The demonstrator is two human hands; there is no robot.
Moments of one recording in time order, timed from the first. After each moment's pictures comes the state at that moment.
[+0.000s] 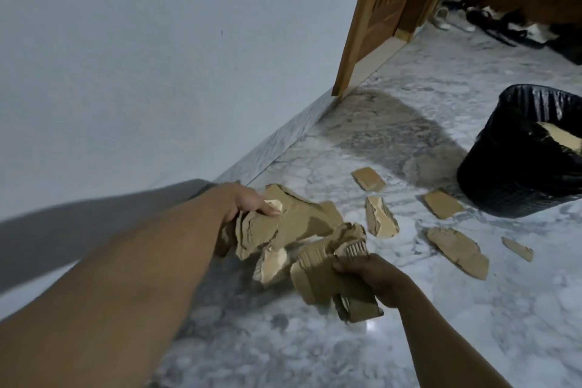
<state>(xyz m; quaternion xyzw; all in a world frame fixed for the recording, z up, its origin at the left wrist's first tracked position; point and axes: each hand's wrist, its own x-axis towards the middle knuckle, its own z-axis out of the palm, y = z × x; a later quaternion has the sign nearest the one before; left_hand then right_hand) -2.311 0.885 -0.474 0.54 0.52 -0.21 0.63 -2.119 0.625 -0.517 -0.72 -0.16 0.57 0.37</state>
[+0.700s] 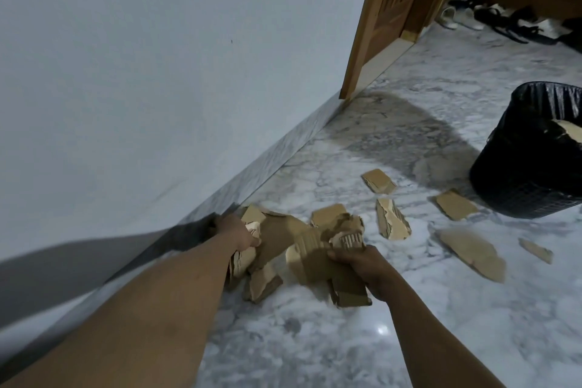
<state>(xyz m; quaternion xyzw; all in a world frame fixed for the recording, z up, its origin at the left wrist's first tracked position) -2.354 0.861 -0.531 0.77 0.58 -0.15 0.22 -2.146 0.657 -0.519 -0.73 -0.14 0.51 0.43</state>
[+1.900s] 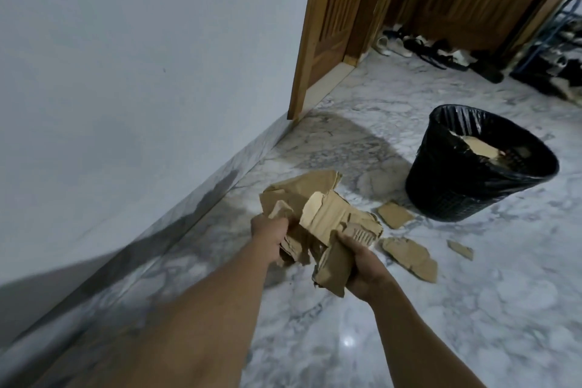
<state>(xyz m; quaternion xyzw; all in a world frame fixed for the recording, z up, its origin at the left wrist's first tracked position) -2.200 0.790 -0.482 0.41 0.55 0.20 0.70 -2.085 0.625 -0.481 -0.57 0.02 0.52 0.64</state>
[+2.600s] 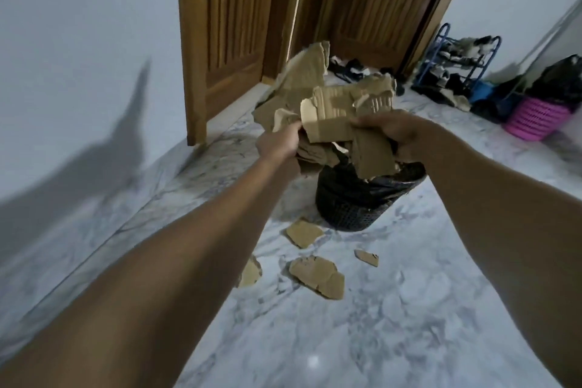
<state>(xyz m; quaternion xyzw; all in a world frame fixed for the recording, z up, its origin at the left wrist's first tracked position) -1.931 0.749 -0.294 0.48 0.38 0.24 0.75 -1.841 0.572 -0.195 -0.79 -0.21 0.29 0.50</state>
